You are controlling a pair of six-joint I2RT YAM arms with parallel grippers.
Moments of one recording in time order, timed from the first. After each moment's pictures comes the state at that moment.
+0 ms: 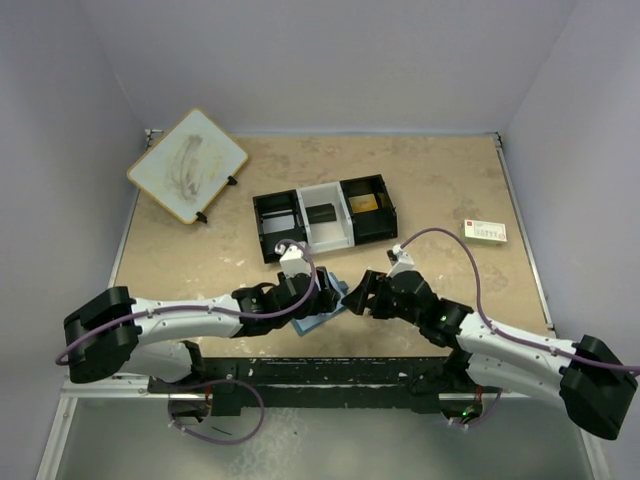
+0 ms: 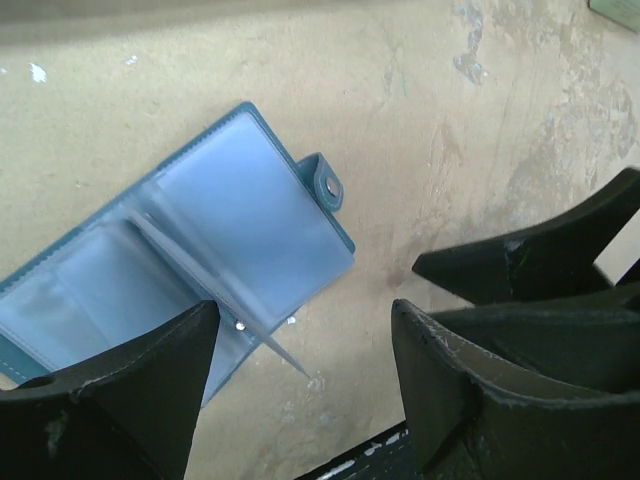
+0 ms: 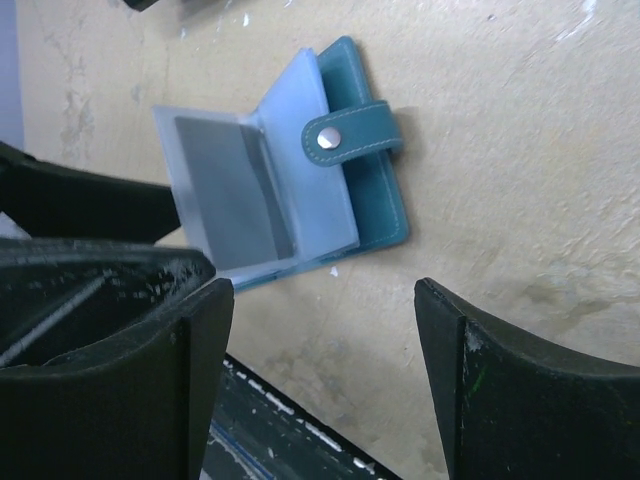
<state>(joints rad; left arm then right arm) -1.16 1.30 0.61 0.00 -0.43 -1.05 0.88 0.91 0.31 0.01 0.09 0.91</state>
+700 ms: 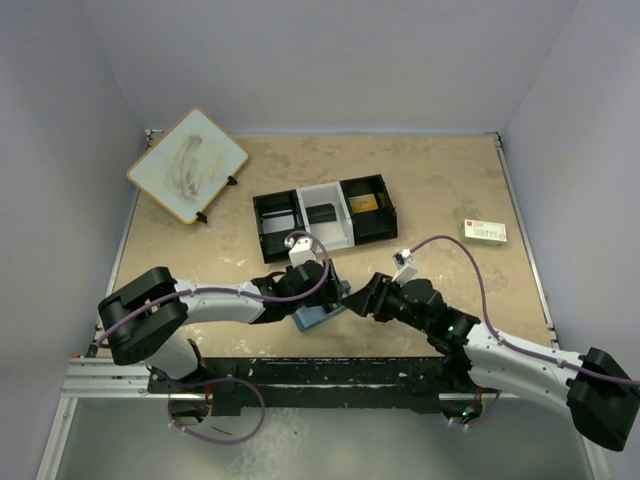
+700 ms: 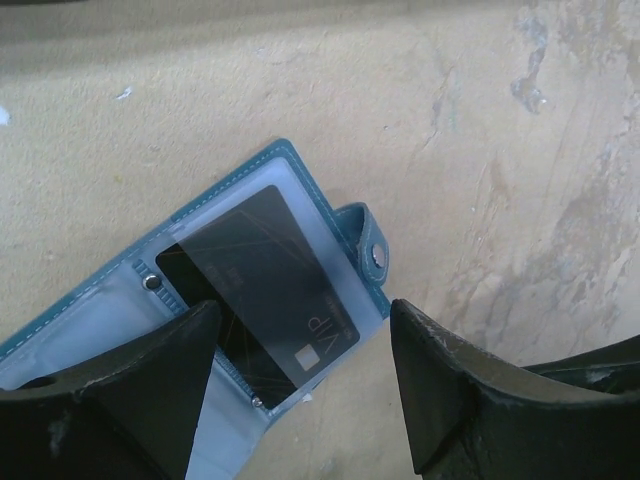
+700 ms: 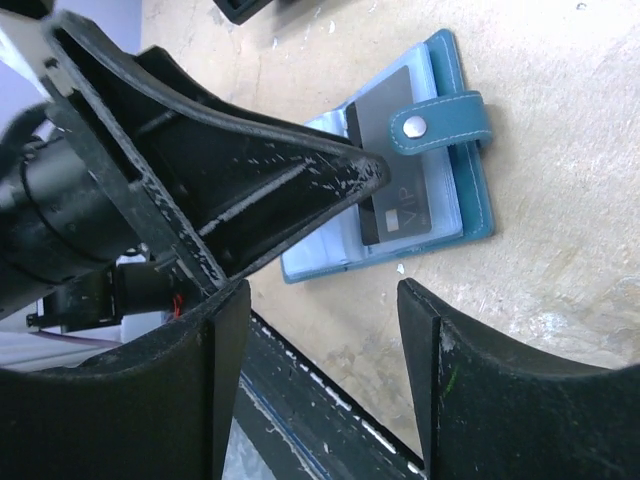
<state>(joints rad) -1.05 1.52 0.65 0.12 -0.34 -1.03 0.88 0.81 0.20 0.19 0.01 1.02</state>
